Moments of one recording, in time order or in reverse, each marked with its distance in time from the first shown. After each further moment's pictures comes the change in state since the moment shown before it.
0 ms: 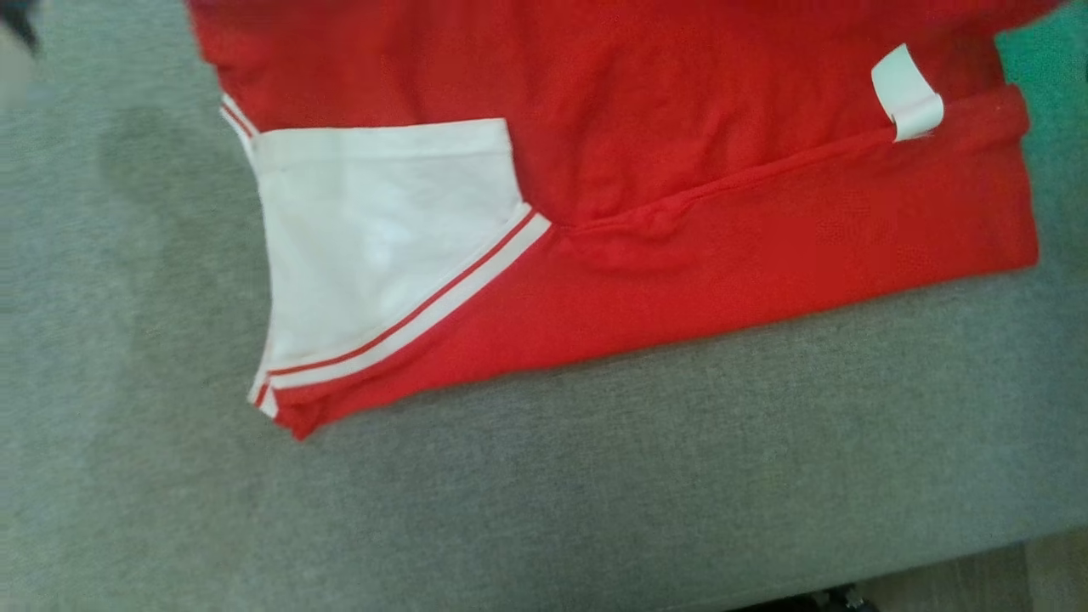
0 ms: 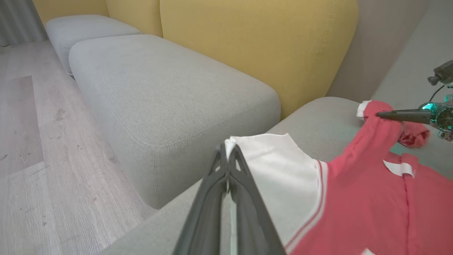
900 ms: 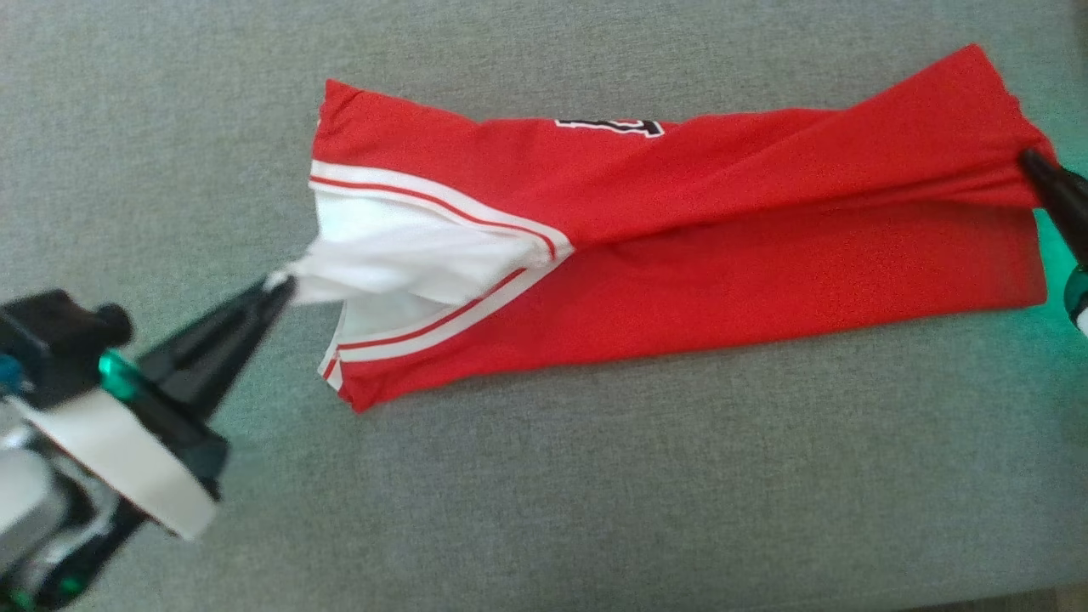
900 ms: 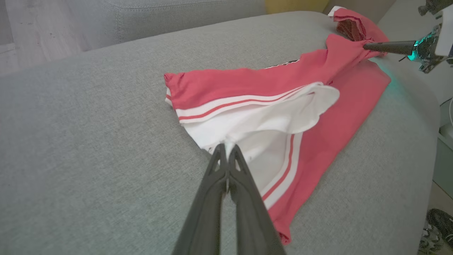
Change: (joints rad) left arm 0.583 0.184 -0.247 -0.295 0.038 0.195 -0.279; right arm 0.432 -0.101 -0.058 -0.074 -0.005 0.000 -0.086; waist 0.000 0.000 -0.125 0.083
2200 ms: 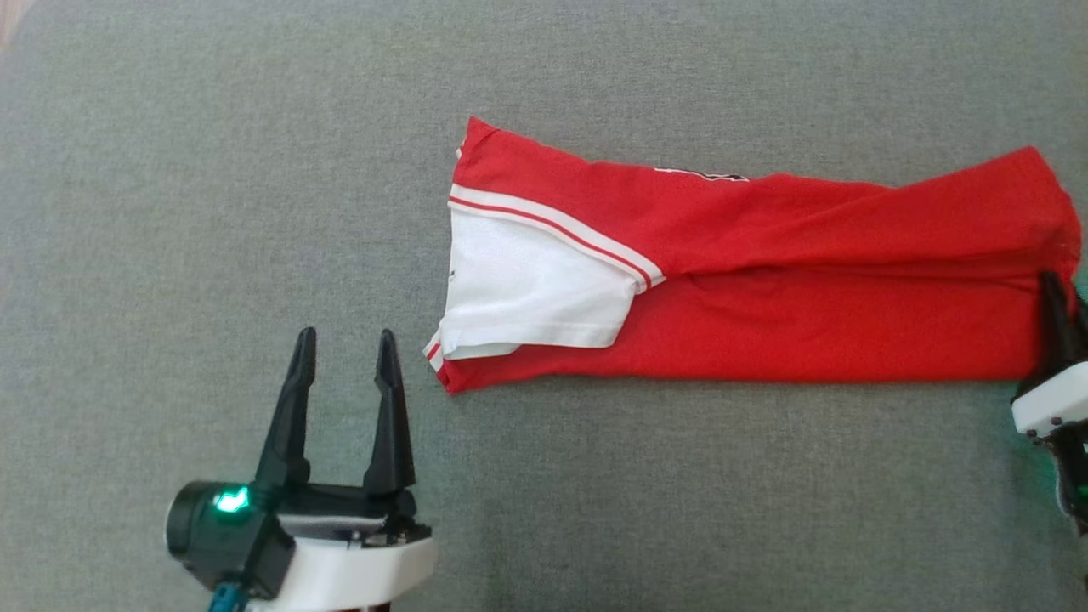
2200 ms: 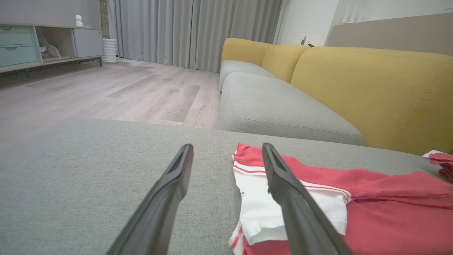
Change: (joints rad) left arm 0.725 -0.989 0.769 0.168 0.773 0.099 -0.191; right arm 0.217 0.500 -0.573 0.326 -0.556 0.000 -0.123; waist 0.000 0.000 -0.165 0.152
